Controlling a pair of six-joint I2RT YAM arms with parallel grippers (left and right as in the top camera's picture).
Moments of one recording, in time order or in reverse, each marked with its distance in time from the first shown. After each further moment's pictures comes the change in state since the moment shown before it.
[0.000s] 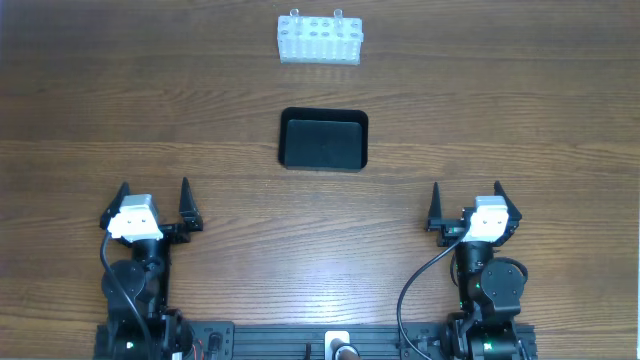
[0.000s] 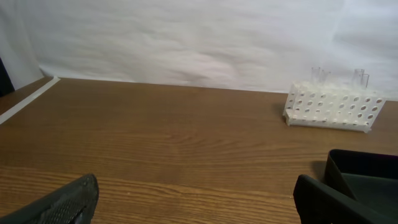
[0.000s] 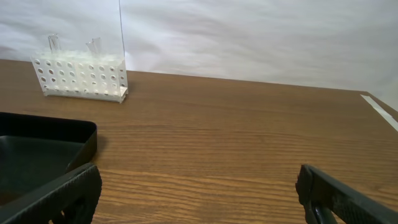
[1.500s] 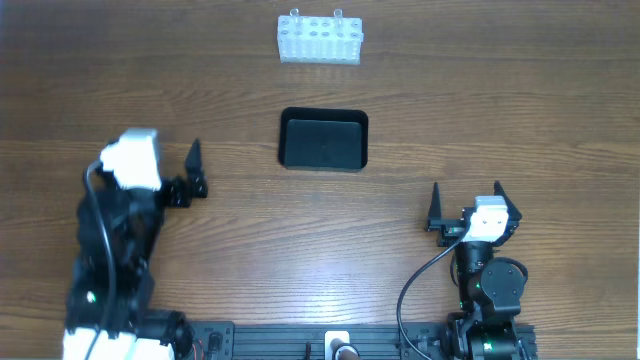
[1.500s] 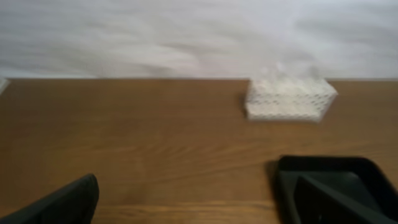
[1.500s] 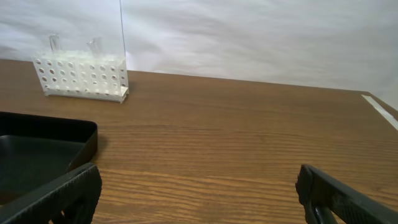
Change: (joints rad) left arm -0.161 0.649 0.593 -0.172 0.000 0.000; right arm -0.002 0.000 0.000 0.000 -0.005 0.000
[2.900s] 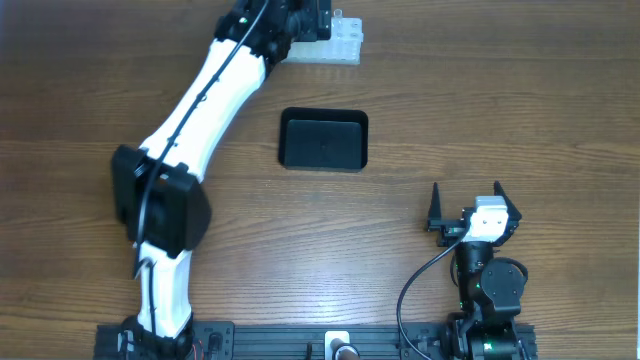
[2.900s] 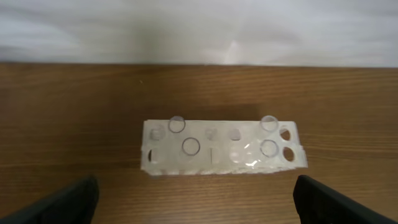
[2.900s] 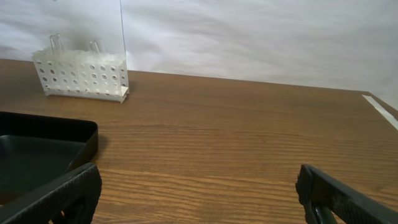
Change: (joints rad) left arm -0.322 1.526 1.464 -0.384 -0.168 -0.283; right arm -0.001 0.000 0.000 0.000 -0.002 0.000
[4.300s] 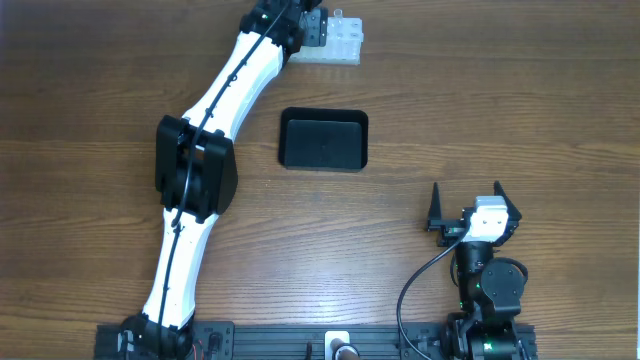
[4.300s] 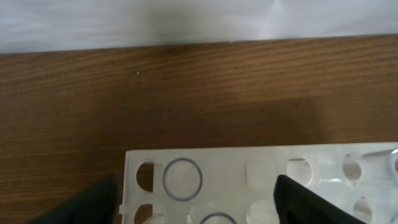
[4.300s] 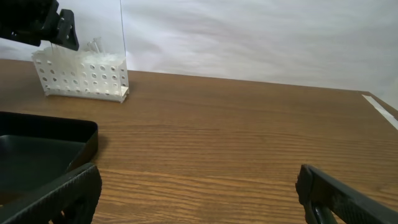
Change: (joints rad) left arm 0.027 0.297 0.224 -0.003 -0.025 0.079; right arm 0.000 0.000 0.000 0.000 0.000 0.000
